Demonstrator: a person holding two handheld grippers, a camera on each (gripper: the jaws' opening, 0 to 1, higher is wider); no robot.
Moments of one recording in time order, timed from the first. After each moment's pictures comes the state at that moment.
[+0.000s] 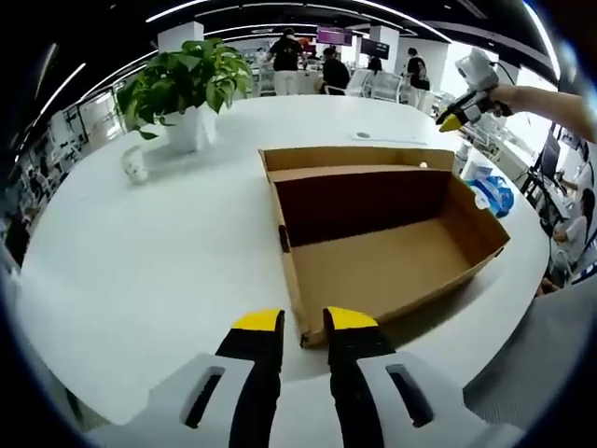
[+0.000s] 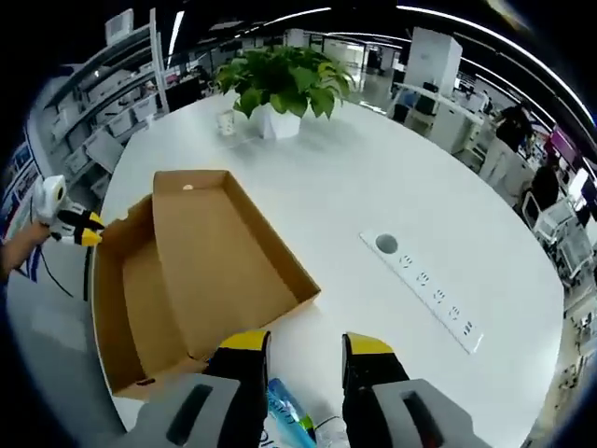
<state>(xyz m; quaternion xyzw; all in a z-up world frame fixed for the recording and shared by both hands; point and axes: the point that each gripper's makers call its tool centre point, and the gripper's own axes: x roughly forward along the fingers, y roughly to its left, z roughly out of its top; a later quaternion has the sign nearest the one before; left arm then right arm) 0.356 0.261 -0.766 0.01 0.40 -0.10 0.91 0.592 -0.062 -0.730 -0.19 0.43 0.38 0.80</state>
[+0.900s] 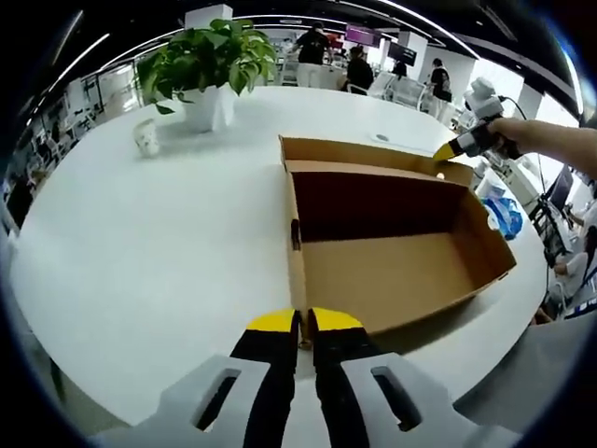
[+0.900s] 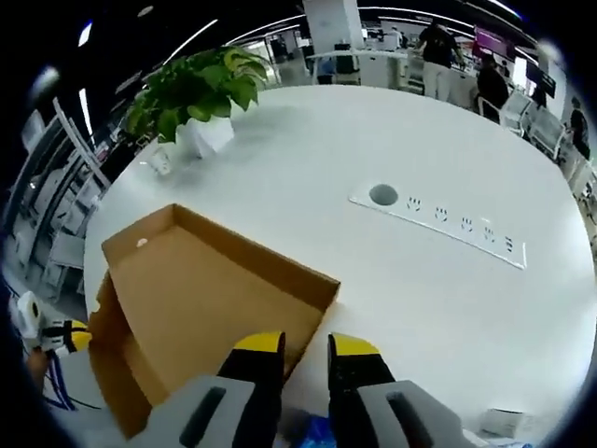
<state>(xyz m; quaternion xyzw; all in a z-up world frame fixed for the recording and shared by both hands) 0.358 0.262 -0.772 -0.04 0.42 -0.07 0.90 0.592 -0.029 -0.788 -0.03 0.50 0.27 0.82</state>
